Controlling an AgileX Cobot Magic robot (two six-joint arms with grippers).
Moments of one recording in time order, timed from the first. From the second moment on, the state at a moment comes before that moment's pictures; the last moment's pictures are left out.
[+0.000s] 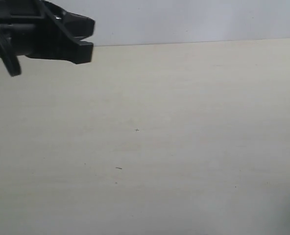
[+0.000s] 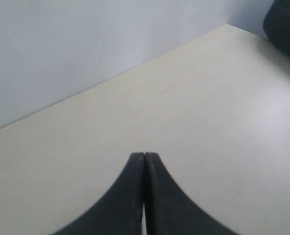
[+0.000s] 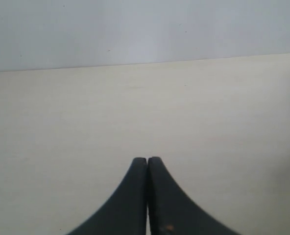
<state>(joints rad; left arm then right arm) -0.64 1.20 -0.82 -0.70 0.10 0.72 0.17 0.08 0.00 -0.35 0.29 0.41</state>
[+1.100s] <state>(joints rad) -0.22 0.04 -0.05 -0.71 0.10 0.71 0.17 0.08 0.00 -0.35 0.29 0.41</state>
